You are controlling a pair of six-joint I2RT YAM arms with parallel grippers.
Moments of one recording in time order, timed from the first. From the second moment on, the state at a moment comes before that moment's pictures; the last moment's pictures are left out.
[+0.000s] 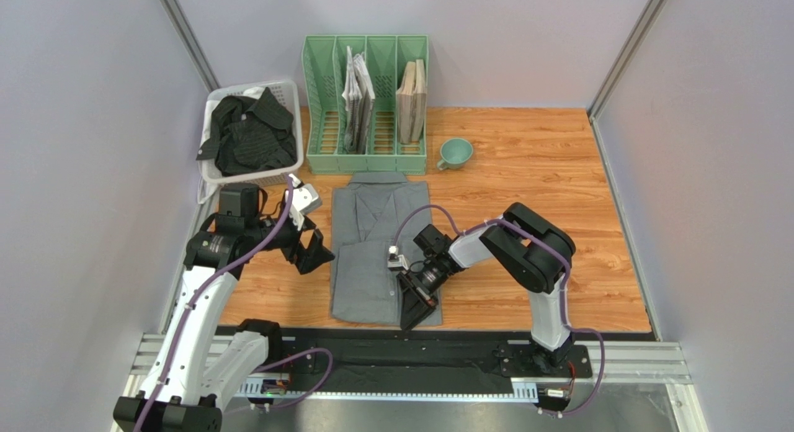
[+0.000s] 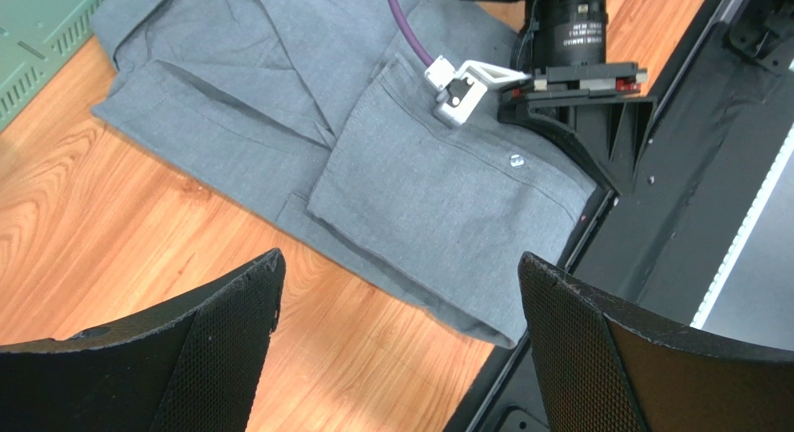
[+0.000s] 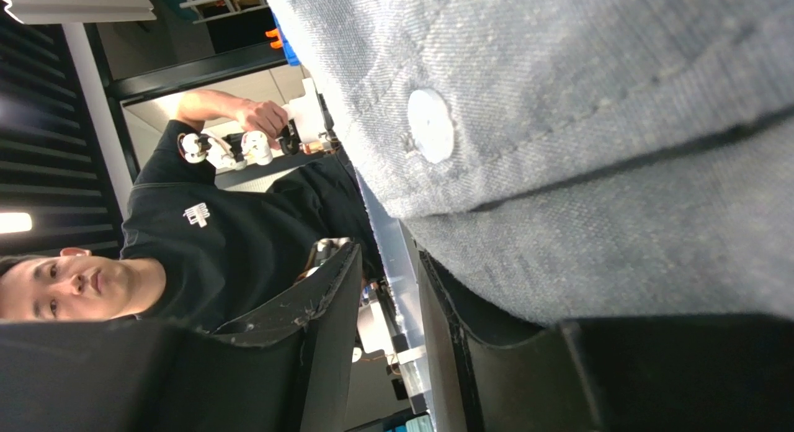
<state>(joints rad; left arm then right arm) -0.12 0.84 0.91 -0.87 0.75 0.48 0.79 1.99 0.82 -0.14 -1.26 0.35</state>
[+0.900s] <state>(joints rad) -1.29 0.88 0.63 -0.72 0.06 0.74 0.84 2.13 1.19 -0.28 -1.07 0.34</state>
